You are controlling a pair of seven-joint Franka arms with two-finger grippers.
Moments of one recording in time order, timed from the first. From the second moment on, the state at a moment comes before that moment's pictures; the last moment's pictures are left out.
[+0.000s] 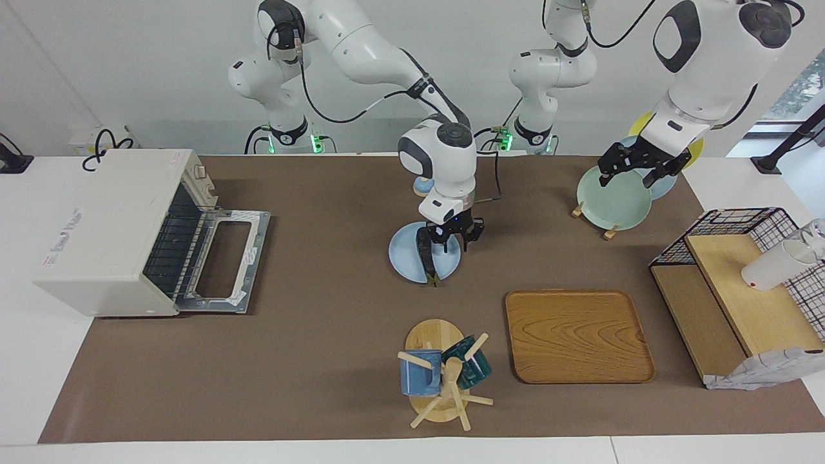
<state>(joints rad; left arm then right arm) -0.03 -0.05 -0.04 -1.73 -0.05 1.60 0.02 0.82 0.52 -0.06 -1.69 0.01 2.36 0.79</state>
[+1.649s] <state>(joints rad) -0.10 -0.04 0.00 -1.71 -0.02 1.62 0.01 0.69 0.34 -0.08 -1.71 -0.18 1.94 0.61</state>
